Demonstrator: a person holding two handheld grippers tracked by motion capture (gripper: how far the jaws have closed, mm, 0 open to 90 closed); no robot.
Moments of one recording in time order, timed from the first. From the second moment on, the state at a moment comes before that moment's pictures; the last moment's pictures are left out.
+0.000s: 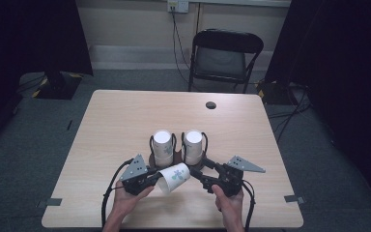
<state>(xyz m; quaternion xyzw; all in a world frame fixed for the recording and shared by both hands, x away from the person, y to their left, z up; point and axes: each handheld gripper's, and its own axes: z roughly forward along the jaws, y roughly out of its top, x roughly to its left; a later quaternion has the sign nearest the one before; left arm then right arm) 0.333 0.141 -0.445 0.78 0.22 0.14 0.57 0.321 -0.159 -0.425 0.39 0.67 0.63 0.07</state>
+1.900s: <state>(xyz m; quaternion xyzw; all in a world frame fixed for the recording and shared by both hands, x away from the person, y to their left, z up) 0.358 0.114 -0.426 0.87 0.26 0.03 0.41 0.291 -0.107 -0.434 0.15 0.83 0.49 0.21</state>
